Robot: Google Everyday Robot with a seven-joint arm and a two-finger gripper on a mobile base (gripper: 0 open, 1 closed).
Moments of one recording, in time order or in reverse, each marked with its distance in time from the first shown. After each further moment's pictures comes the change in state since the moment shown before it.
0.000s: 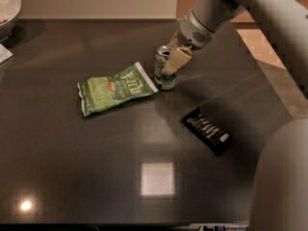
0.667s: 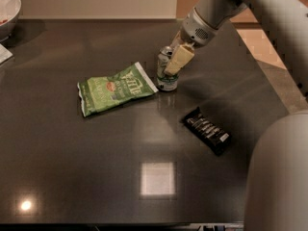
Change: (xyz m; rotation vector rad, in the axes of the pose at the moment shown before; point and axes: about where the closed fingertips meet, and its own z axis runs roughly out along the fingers) arm 0.004 -0.005 -0.006 -0.007 0.006 0.025
